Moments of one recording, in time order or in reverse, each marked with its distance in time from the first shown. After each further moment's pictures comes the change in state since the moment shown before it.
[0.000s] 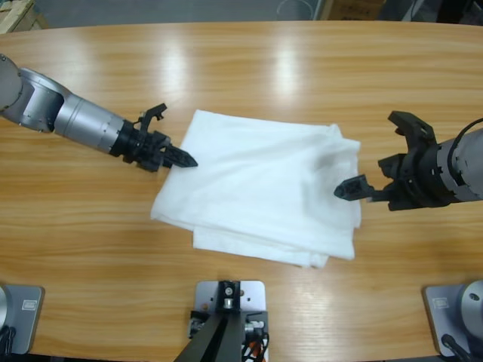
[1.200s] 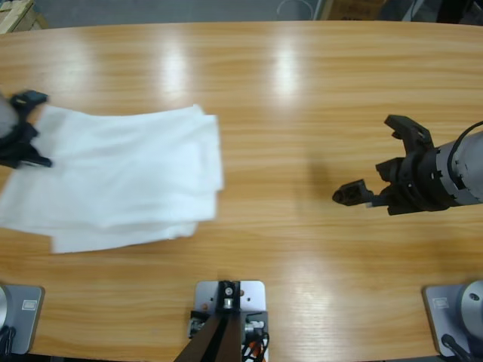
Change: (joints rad) arm 0 -0.037 -0.263 -0.293 1.031 1.100 -0.140; arm 1 0.000 0.000 0.007 -0.003 0.029 -0.023
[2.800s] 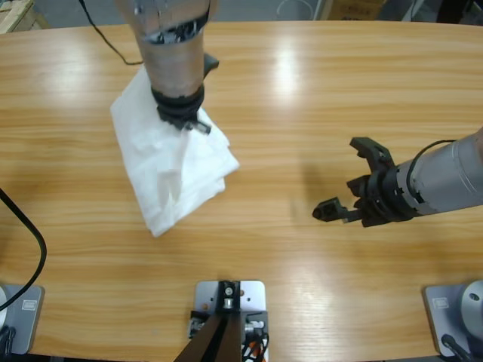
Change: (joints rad) arm 0 -0.419 0.534 -1.012 0.364 -0.105 -0.092; arm 1 0.001 0.107 0.100 -0.187 0.107 -0.095
